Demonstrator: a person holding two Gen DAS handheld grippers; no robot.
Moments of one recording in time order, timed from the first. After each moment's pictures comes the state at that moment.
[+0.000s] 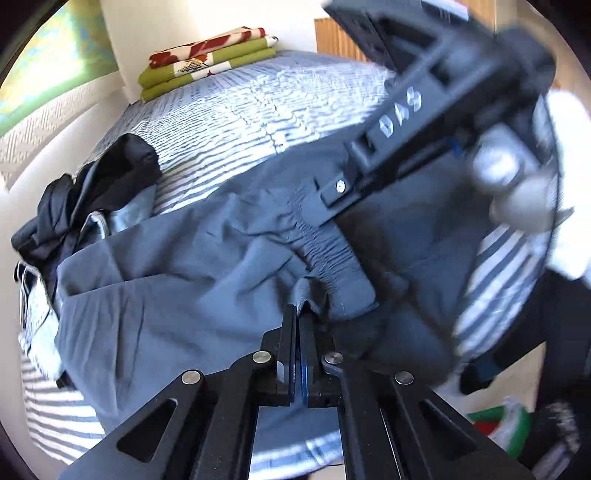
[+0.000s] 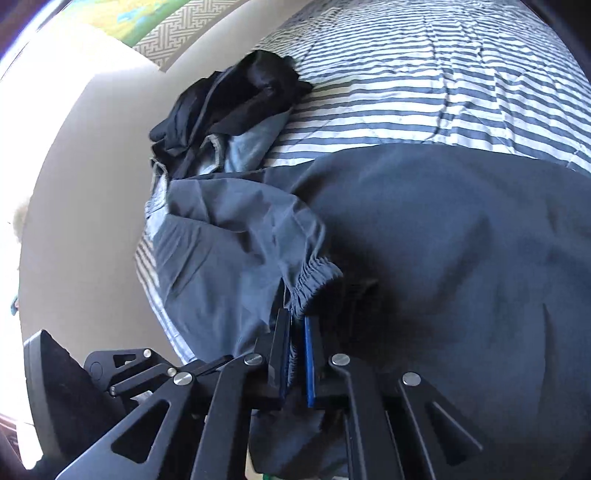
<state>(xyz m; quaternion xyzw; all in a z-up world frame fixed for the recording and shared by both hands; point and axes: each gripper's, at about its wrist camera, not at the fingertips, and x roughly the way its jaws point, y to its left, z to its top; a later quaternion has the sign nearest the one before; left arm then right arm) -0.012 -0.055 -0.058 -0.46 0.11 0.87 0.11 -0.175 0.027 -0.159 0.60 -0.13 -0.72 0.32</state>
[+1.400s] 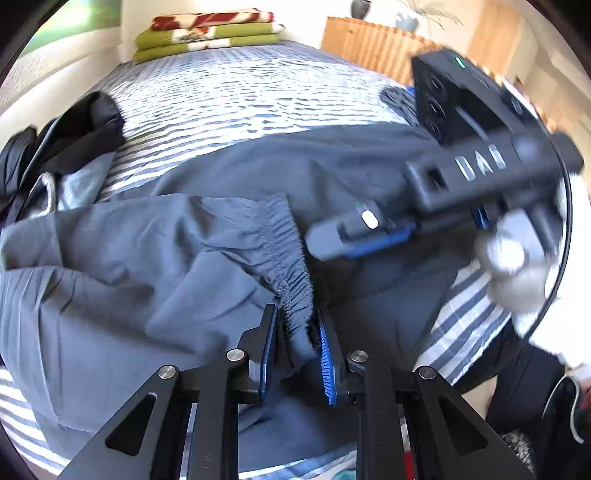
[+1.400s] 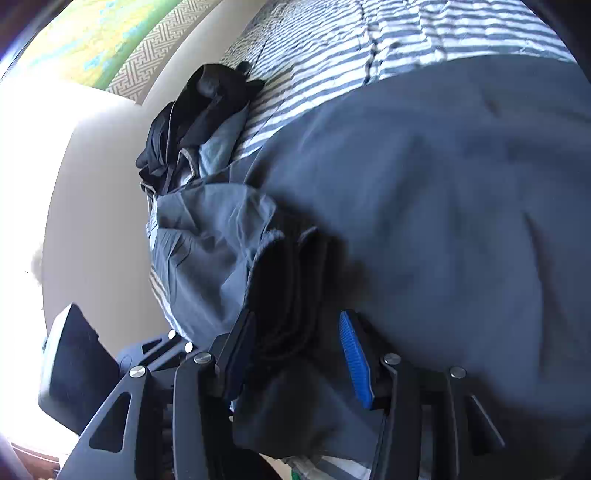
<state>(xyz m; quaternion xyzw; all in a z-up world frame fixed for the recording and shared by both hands) -0.053 -0.055 -0.086 -0.49 0.00 0.86 0.14 -0.166 0.071 -0.198 0.62 -0.24 -0.69 0.30</state>
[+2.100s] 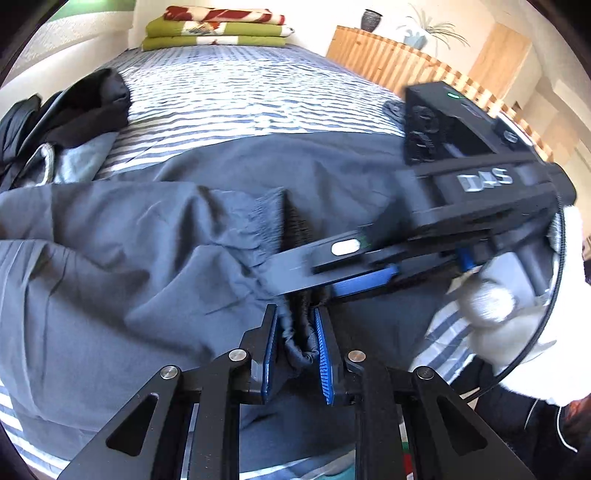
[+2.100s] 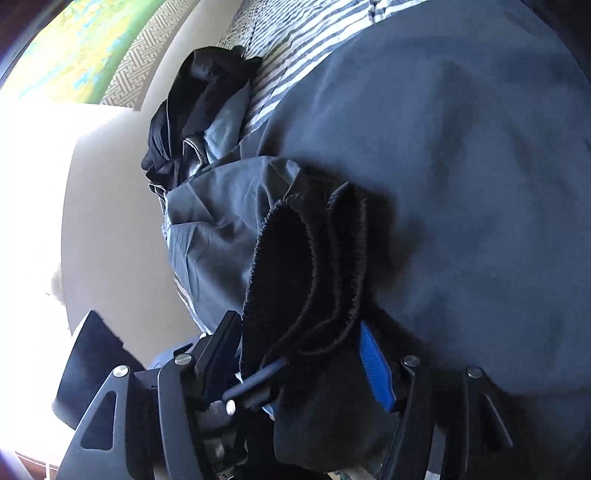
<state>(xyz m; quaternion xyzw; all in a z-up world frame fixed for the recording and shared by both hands) -0.042 -0.058 -0.091 -0.49 -0.05 0.86 0.17 -0.155 0.040 -0.221 0.63 -0.31 -0.64 0.31</state>
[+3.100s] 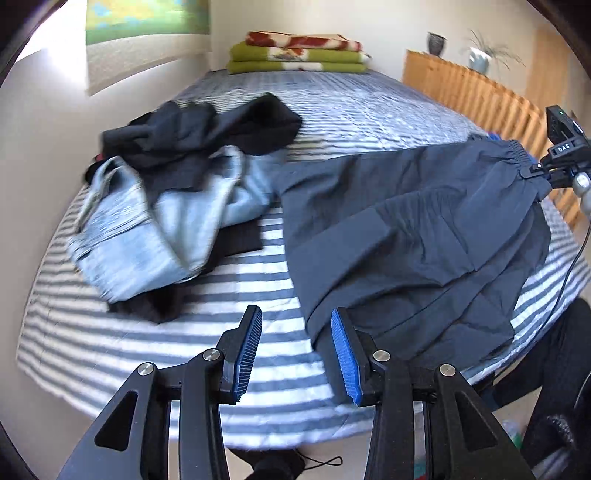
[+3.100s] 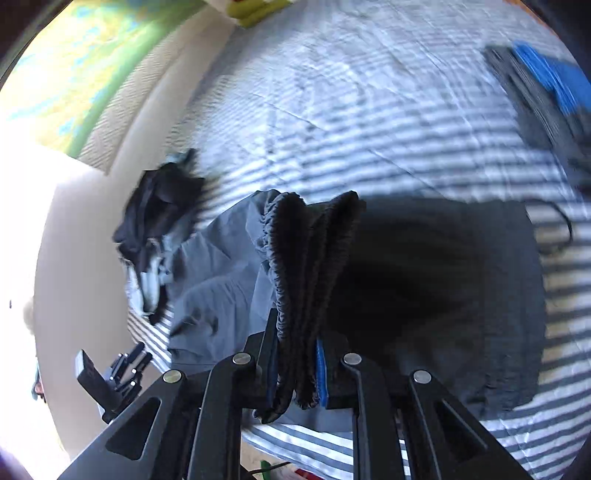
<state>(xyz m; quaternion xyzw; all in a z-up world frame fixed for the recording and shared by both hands) 0.009 -0.180 -0.057 -0.46 0.01 0.89 0.01 -0.176 0.230 -0.137 0.60 -0.24 -0.74 0.18</state>
